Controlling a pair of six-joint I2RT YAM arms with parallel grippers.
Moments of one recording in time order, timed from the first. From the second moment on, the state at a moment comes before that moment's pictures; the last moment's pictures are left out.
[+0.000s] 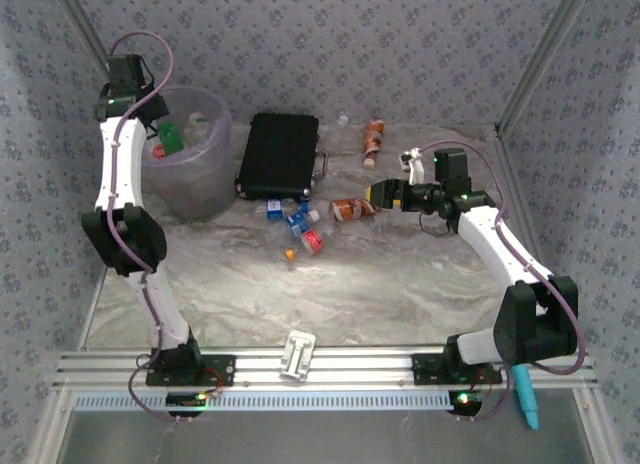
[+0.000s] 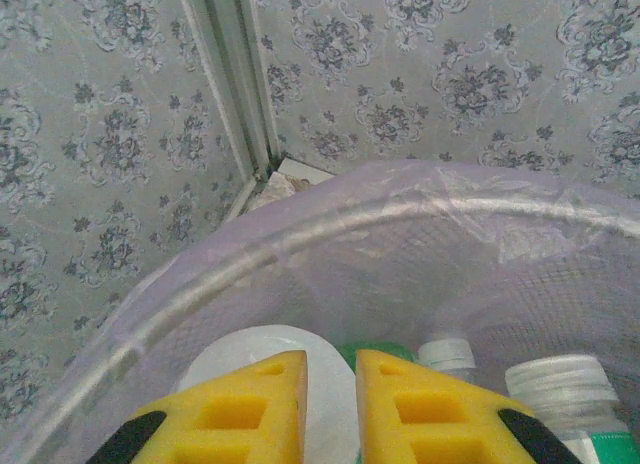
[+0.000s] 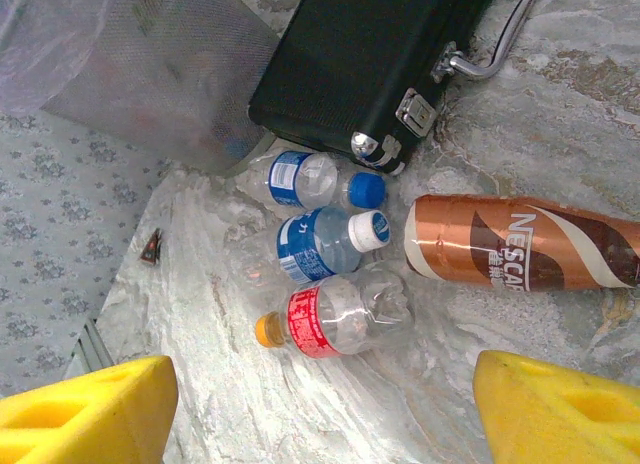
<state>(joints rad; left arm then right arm) 0.13 2.03 2.22 -0.83 -0.20 -0.20 0.17 1.38 1.04 -0.36 -0.75 0.28</state>
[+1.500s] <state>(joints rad) -0.43 1.48 1.63 -0.81 -0.13 -0.28 0.25 2.06 1.79 -0.62 -0.13 0.58</state>
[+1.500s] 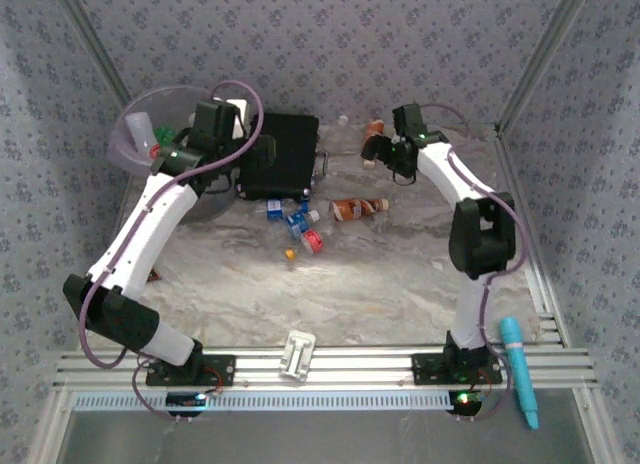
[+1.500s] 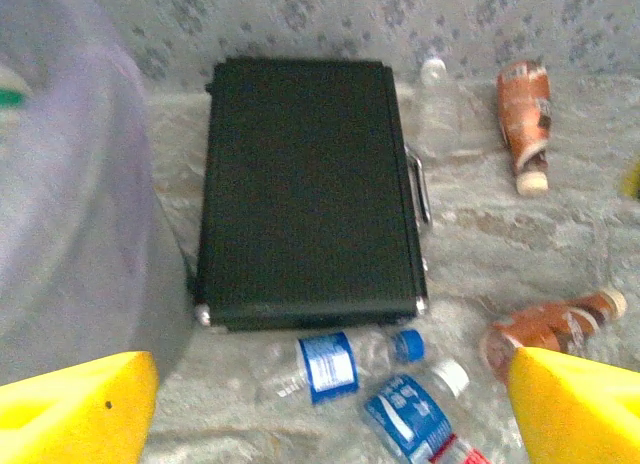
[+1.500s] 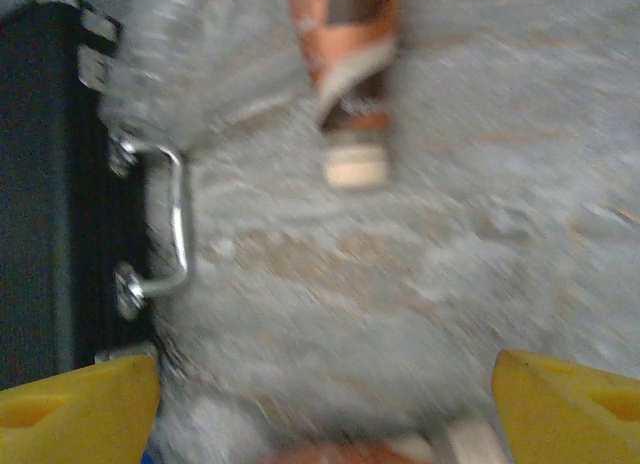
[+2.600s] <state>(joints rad) -0.43 1.39 1.54 -0.74 -0.12 -0.36 0.31 2.80 2.57 -0.42 -0.31 0.92</state>
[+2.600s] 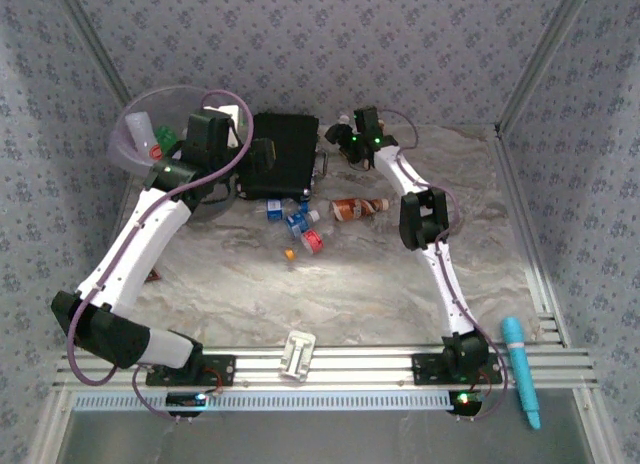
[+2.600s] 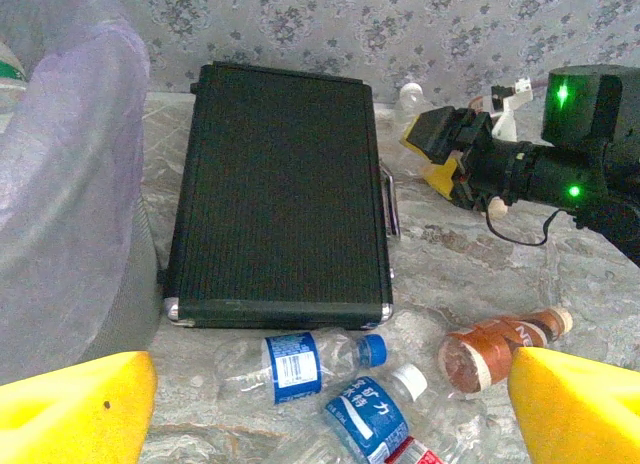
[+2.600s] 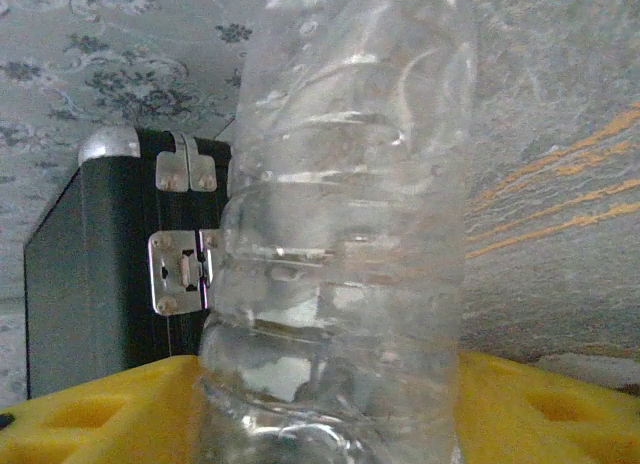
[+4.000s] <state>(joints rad) -0.45 1.58 1.58 -0.29 0.32 -0.82 0.34 1.58 1.45 -0.45 -0.69 0.14</state>
